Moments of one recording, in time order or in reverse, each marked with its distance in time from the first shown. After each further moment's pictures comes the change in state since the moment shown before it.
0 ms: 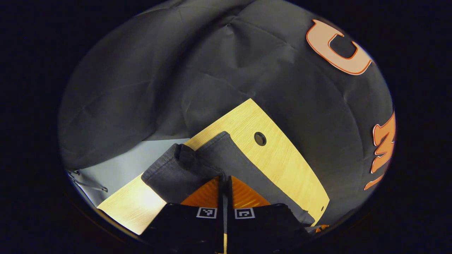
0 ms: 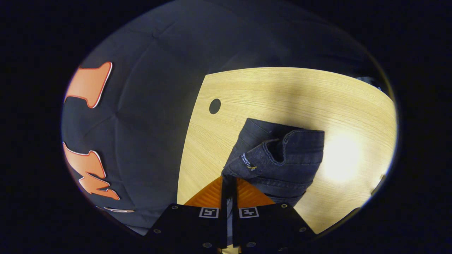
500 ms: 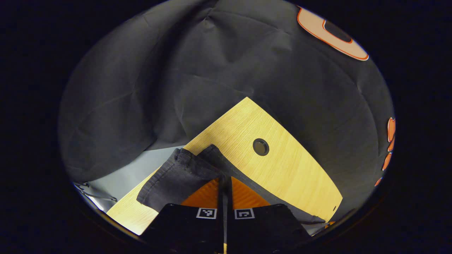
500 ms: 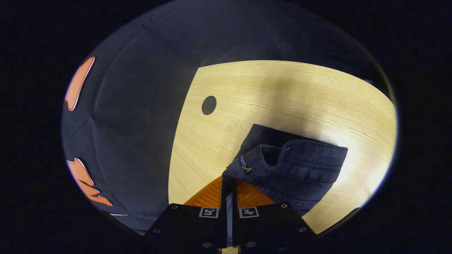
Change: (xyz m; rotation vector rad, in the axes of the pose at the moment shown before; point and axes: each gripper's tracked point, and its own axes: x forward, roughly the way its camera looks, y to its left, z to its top) left arm 0.059 -0.028 0.022 0.100 0.018 0.085; right arm 0.063 -0.004 0.015 0.012 0.035 -0.080
